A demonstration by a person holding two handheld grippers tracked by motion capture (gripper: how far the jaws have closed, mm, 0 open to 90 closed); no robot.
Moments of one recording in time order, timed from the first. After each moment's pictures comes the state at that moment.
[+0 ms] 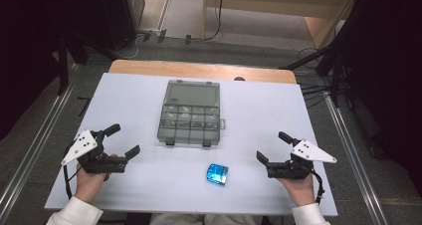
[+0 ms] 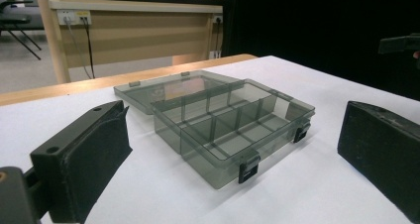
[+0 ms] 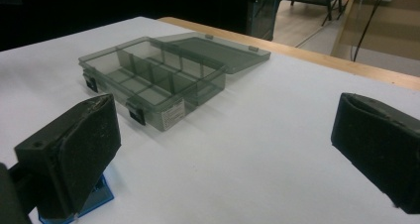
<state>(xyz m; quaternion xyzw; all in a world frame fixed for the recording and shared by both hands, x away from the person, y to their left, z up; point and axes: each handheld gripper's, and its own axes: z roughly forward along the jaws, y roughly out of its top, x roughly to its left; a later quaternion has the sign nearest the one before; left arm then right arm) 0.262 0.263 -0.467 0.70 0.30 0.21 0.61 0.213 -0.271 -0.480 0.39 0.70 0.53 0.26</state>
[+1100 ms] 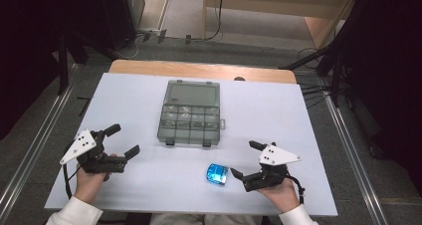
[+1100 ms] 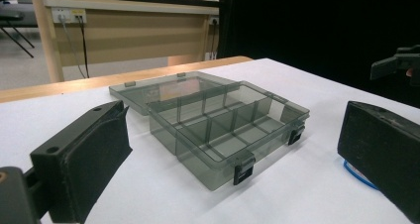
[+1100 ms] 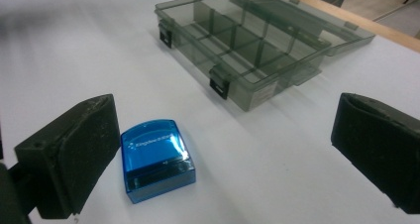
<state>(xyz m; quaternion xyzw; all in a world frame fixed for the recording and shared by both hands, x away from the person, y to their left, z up) 0.263 0.263 -0.467 0.70 0.30 0.20 0.61 0.210 -0.207 -0.480 0.31 0.80 0.48 0.19</state>
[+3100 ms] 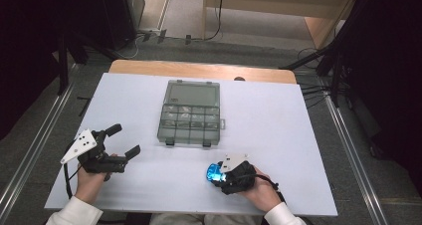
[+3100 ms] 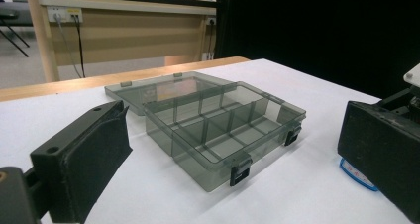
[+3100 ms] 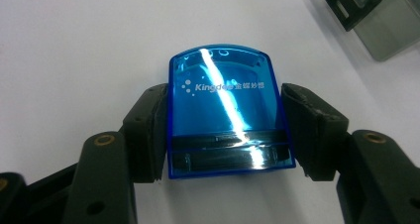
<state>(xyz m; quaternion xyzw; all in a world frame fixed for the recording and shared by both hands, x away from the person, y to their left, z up) 0.264 0.262 -0.468 0.70 0.30 0.19 0.62 0.228 -0.142 -0.515 0.22 0.92 0.32 0.11</state>
